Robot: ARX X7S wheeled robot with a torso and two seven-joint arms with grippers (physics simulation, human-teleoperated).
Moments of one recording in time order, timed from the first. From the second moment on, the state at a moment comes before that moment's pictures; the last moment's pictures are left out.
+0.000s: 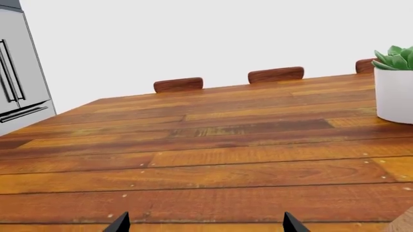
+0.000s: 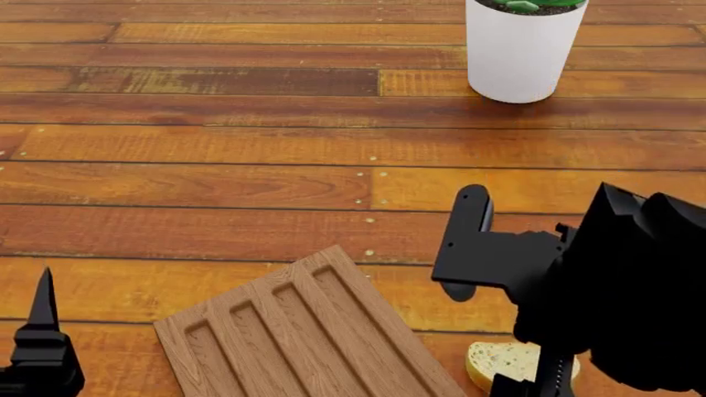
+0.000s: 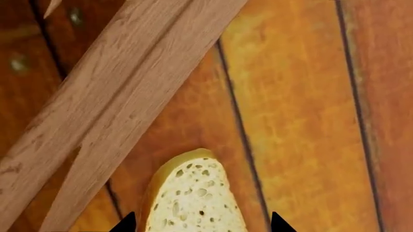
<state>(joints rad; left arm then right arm) -0.19 -0.27 -0.05 0.90 -0.27 -1.04 -0.26 1.57 0.66 -1.61 0.22 0.45 0.89 -0.98</state>
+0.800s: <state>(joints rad) -0.16 -0.29 -0.02 0.86 -0.27 -0.99 -0.28 1.52 0.52 -1.59 0.69 0.39 0.63 -1.28</state>
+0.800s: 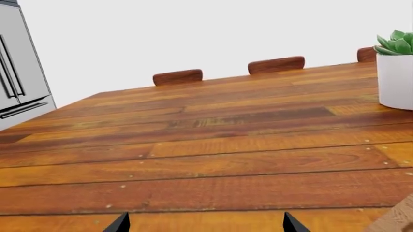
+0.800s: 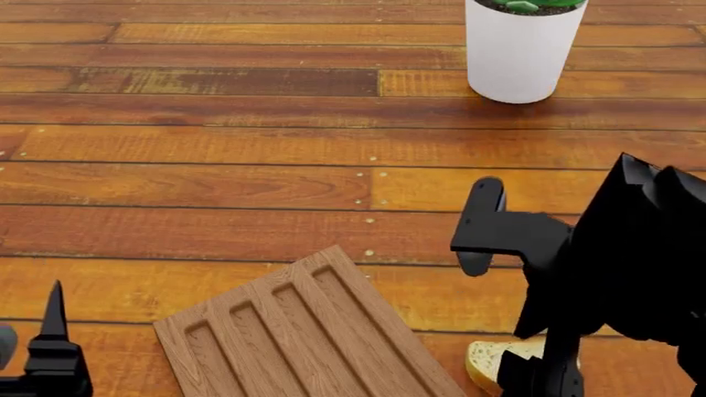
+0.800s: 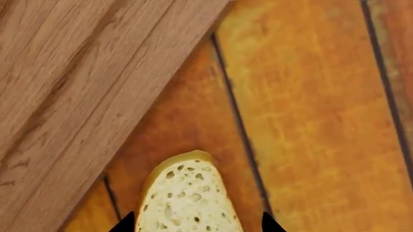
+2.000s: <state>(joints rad) -0.18 -0.30 0.01 0.86 -0.30 -1.00 -0.31 1.74 0.75 -1.57 0.01 0.49 0.96 -1.04</state>
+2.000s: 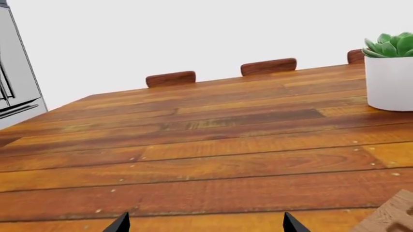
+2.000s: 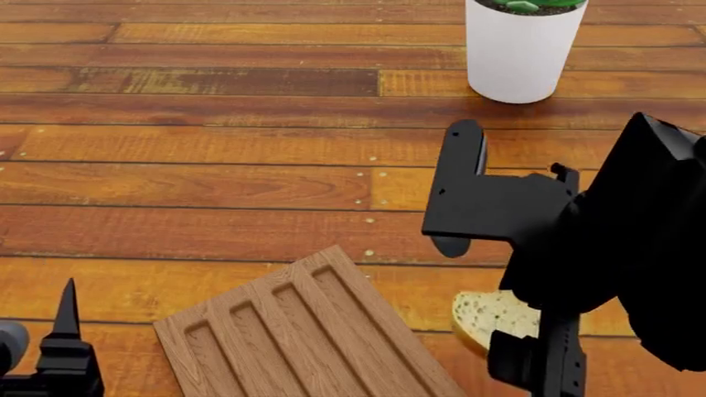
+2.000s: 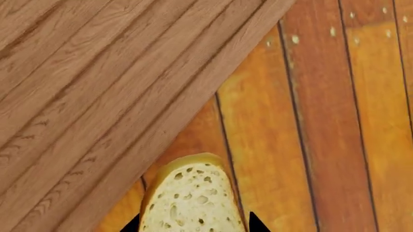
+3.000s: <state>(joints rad) -0.20 -0.31 -0.09 0.88 -0.37 -1.02 -0.32 1.65 0.24 -1.55 0.38 0.45 0.66 -1.06</state>
